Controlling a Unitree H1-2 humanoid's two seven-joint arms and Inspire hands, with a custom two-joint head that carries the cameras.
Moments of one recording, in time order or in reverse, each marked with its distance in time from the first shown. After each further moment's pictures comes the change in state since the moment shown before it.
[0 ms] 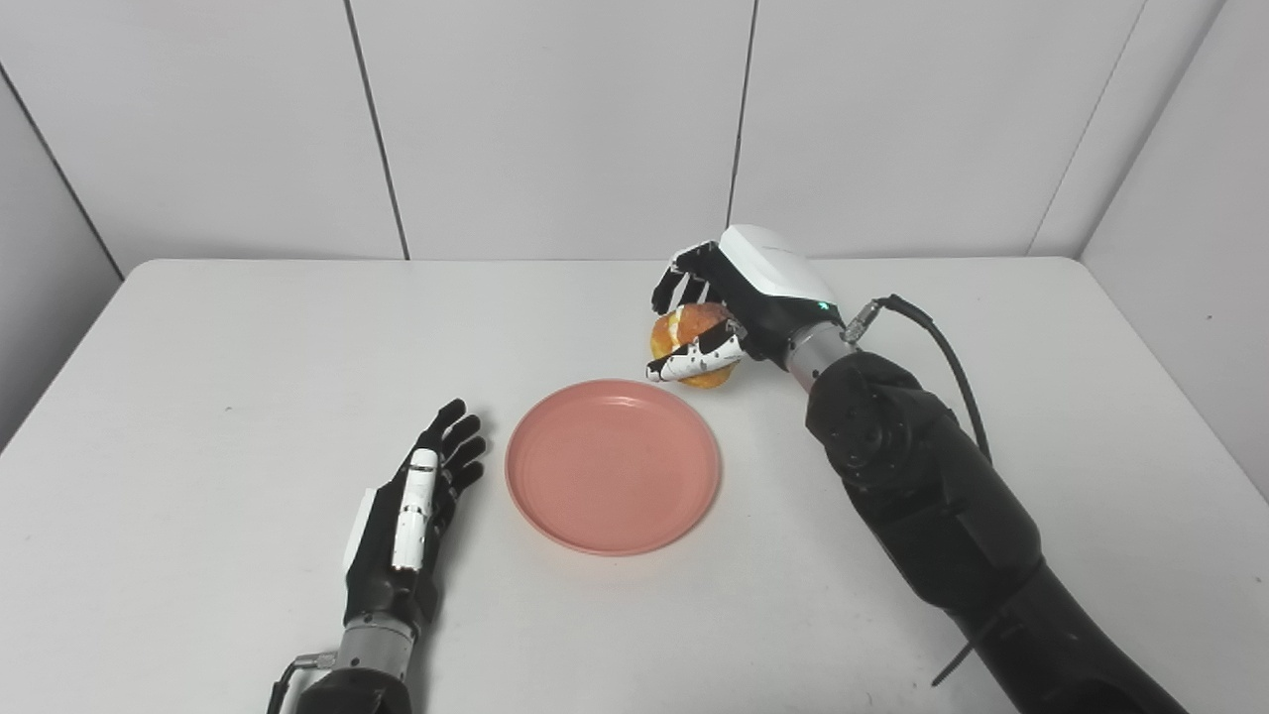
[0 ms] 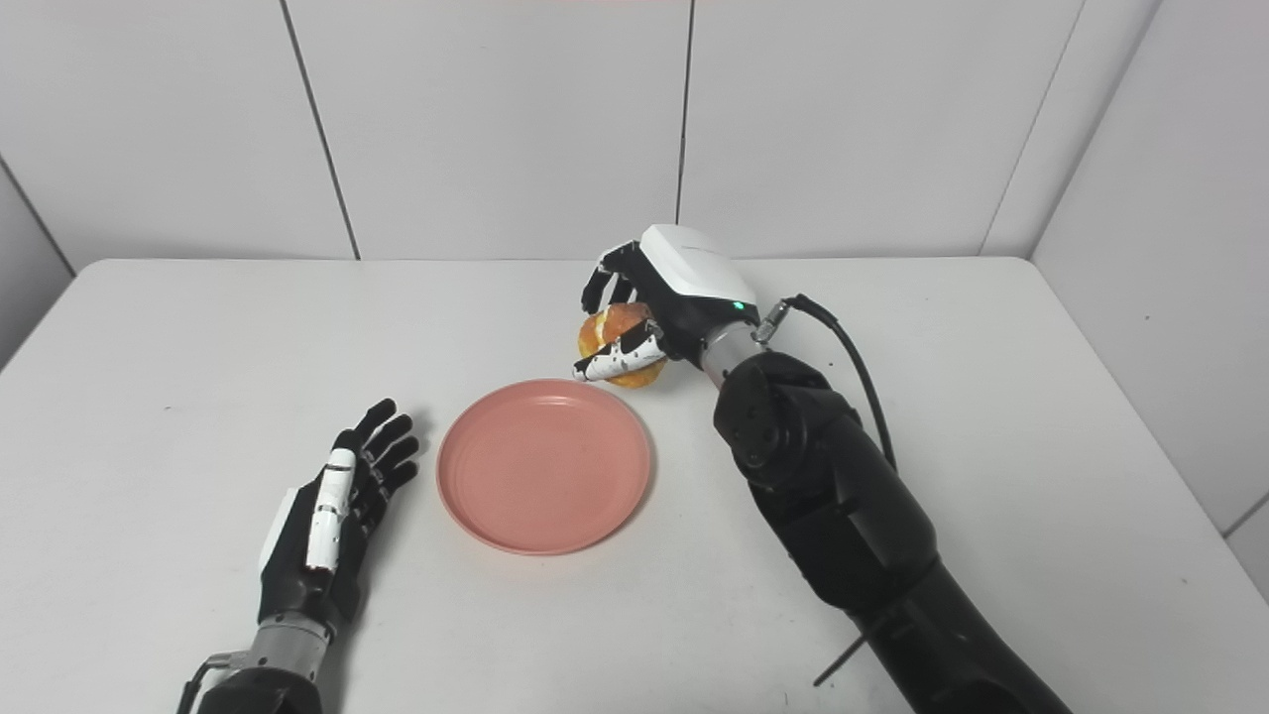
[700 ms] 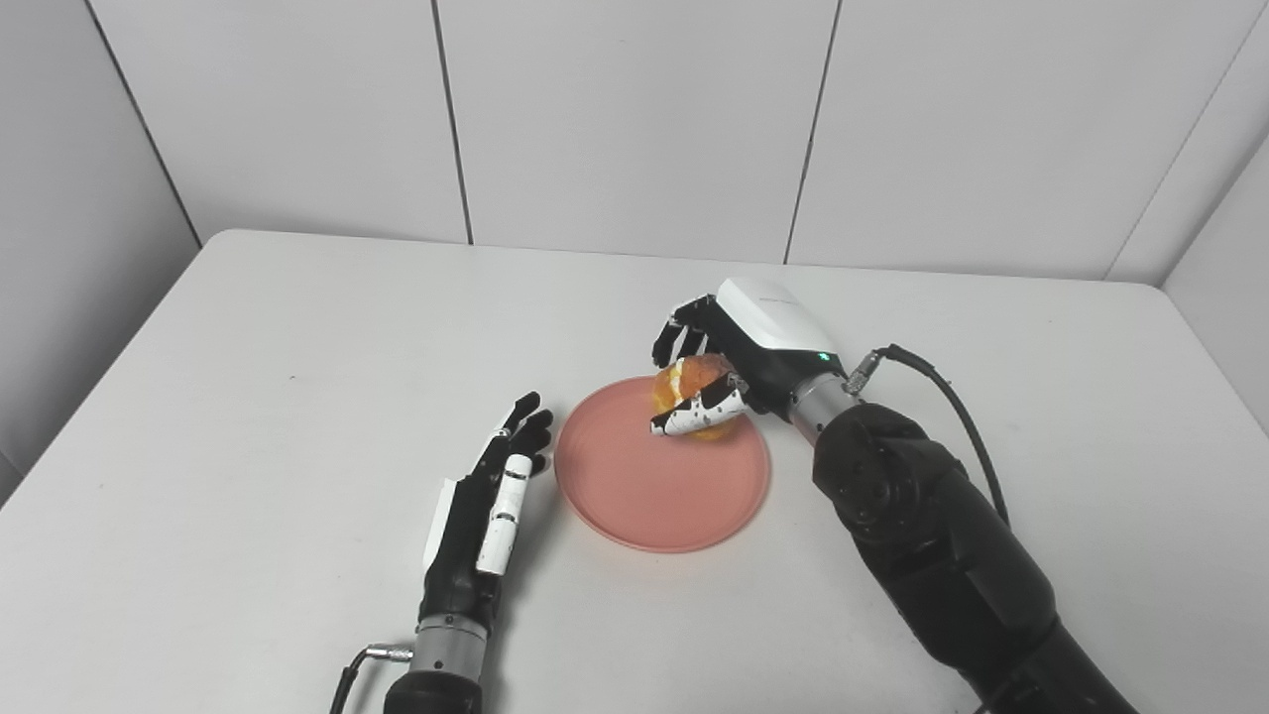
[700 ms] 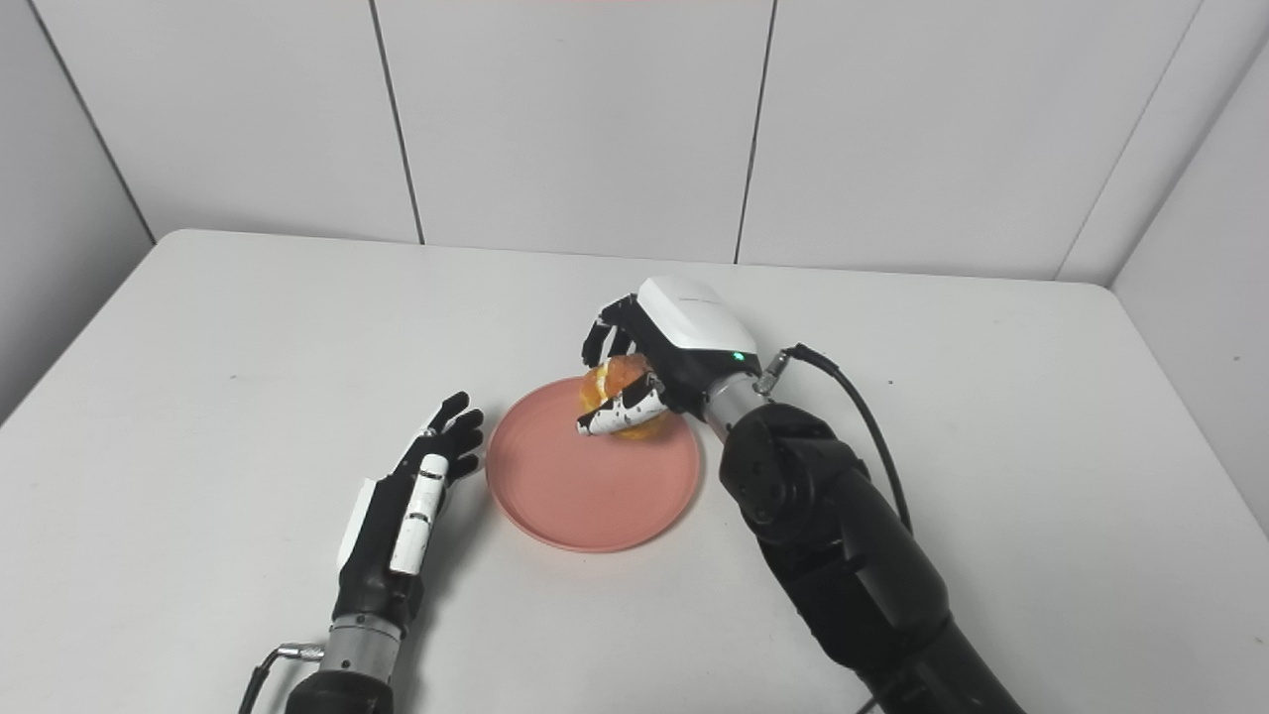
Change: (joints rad) left arm 0.055 -0.050 -0.066 0.001 0.217 -0.136 0.109; right arm 0.027 0.058 0.106 0.062 -0.025 -0.064 0.019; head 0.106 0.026
